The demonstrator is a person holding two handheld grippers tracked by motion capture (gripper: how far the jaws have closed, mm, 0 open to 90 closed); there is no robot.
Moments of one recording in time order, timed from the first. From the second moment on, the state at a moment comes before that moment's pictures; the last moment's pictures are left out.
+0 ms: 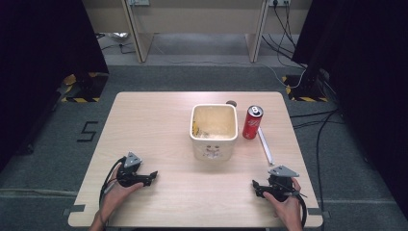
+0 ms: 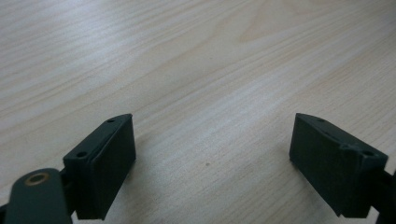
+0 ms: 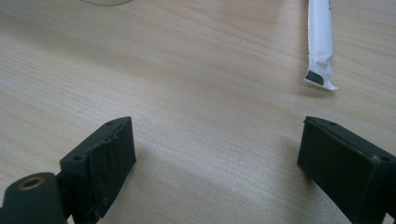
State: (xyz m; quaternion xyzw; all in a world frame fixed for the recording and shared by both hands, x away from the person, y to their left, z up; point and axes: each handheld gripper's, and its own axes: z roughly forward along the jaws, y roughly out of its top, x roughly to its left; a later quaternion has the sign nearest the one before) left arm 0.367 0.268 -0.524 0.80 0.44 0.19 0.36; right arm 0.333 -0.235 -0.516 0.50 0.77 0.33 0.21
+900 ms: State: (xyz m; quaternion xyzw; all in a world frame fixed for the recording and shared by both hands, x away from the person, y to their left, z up) left arm 0.367 0.268 -0.524 0.80 0.44 0.19 0.36; right arm 0.343 -0.250 -0.491 0.51 0.74 0.35 0.25
